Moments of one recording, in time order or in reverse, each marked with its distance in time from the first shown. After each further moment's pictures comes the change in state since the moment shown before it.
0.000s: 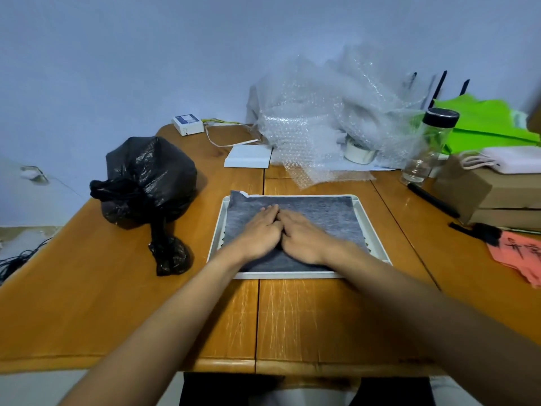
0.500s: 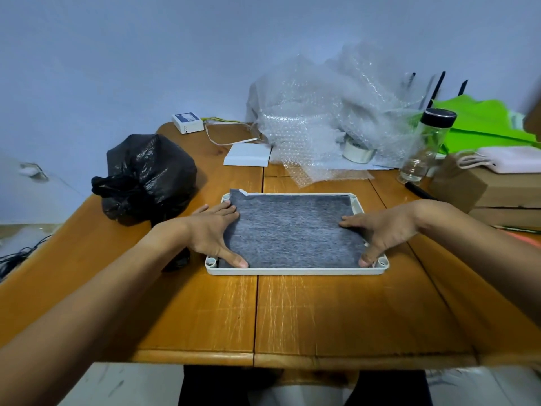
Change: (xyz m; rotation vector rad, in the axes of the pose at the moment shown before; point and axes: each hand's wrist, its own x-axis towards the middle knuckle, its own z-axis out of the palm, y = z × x) left_hand -0.024 -0.052 -0.080 0.701 -0.290 0.007; right_hand -0.063 0.081 -0.101 -0.143 -0.583 0.258
